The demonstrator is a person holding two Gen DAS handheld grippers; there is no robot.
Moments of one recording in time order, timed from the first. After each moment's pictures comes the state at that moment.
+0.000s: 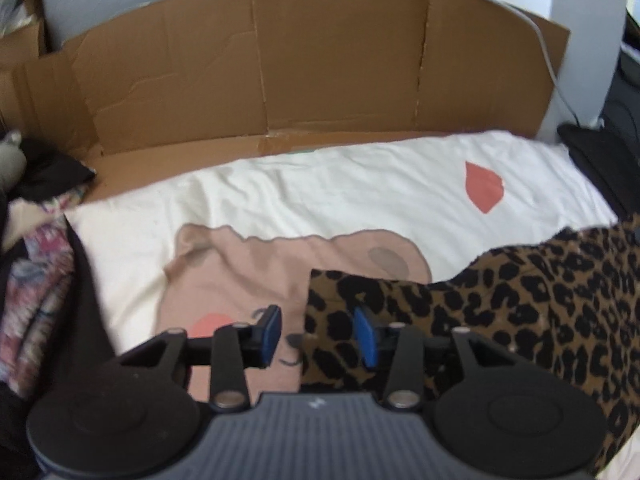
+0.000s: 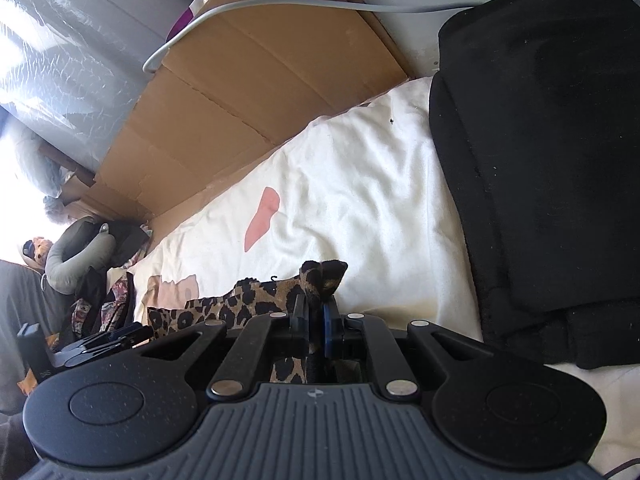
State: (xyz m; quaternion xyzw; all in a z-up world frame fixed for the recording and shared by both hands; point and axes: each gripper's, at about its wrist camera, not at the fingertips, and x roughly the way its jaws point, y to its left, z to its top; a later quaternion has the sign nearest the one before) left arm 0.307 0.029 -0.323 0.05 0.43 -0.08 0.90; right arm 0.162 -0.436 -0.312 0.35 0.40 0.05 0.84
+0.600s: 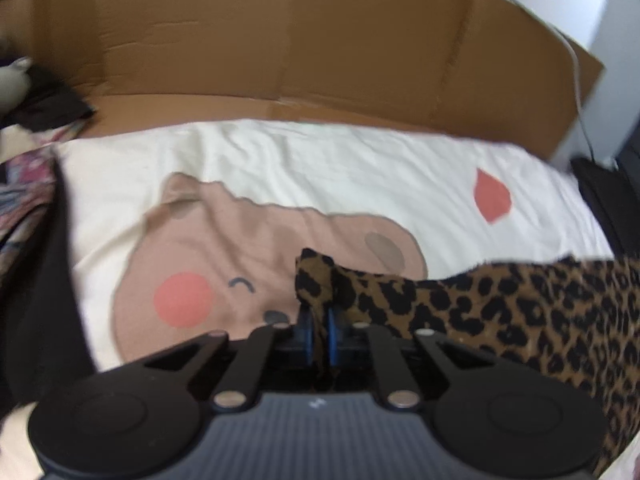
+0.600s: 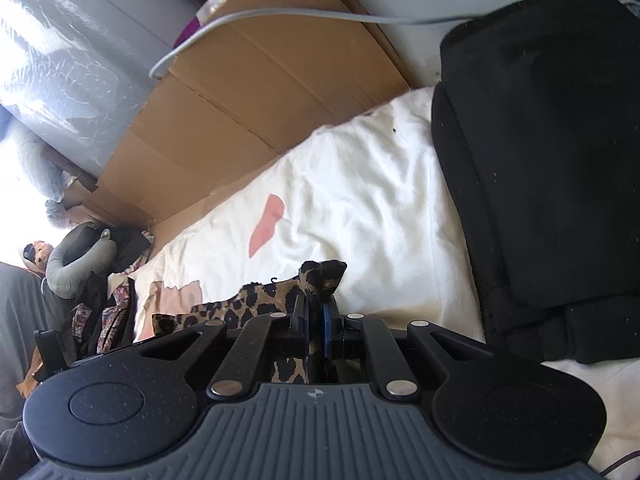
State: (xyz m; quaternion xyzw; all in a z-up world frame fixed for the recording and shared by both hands) left arm 0.308 0.039 -0.327 -0.04 0.45 -0.06 0.89; right arm 0.157 -0.432 -0.302 0.34 0.39 0.05 0.85
